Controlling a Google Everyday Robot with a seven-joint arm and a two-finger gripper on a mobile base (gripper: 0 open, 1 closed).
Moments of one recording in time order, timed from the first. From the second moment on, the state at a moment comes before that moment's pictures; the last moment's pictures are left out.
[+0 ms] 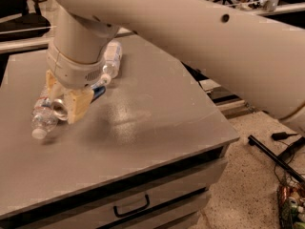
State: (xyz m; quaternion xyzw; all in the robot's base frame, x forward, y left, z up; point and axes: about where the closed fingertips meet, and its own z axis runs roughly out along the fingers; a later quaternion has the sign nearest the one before) arm 0.471 0.183 0.918 -0.92 0.30 0.05 0.24
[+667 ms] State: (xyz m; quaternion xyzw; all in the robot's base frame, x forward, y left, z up) arm 0.459 0.205 0.892 -0.92 0.28 0.05 0.26
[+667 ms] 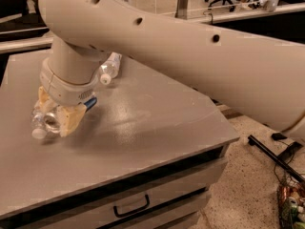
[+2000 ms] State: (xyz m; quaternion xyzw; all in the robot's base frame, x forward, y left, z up) arm 0.450 0.215 0.880 -0.93 0.27 0.04 0.26
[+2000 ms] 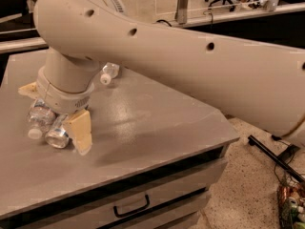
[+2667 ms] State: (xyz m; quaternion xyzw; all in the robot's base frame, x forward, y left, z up) arm 0.472 0.163 0.938 -0.91 0.31 0.00 0.26
